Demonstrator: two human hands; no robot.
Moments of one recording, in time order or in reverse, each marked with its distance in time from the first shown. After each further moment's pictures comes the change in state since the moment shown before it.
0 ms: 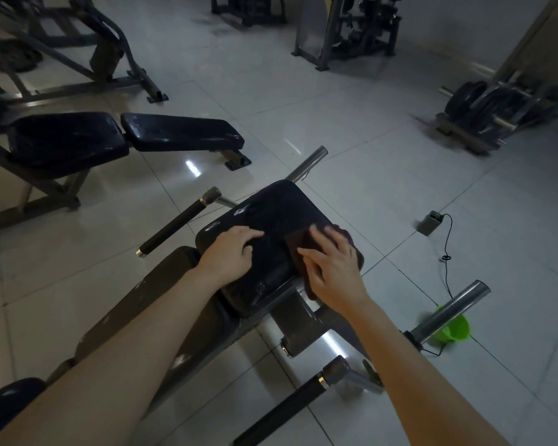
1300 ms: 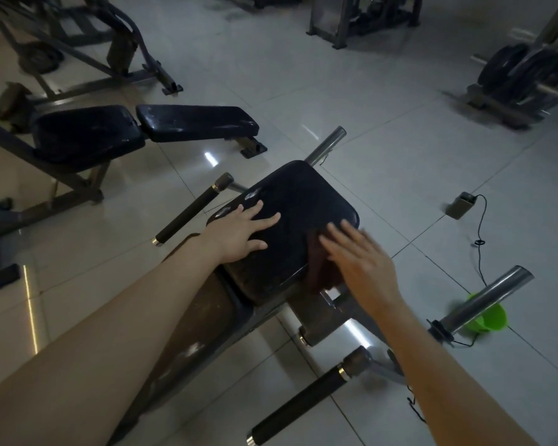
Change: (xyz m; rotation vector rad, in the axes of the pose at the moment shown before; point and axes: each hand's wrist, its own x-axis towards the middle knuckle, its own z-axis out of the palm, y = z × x) left_hand 0.019 -0.005 -0.018 0.543 -0.307 0.073; right_hand -0.017 0.049 0.037 -0.185 0.216 -0.279
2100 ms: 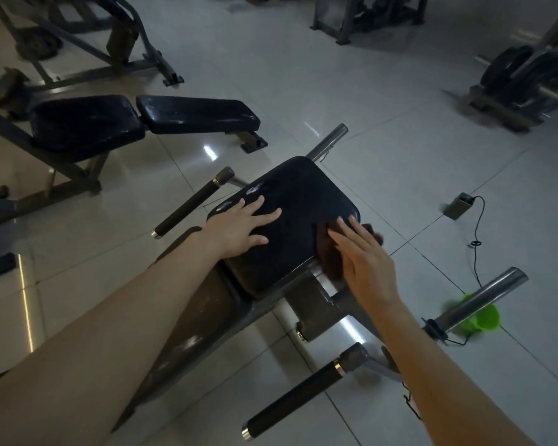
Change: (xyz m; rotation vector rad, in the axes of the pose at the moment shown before) left_hand 0.001 -0.004 0.006 -0.021 0.024 -0.005; right_hand 0.005 -0.014 -0.008 0.136 0.043 0.261
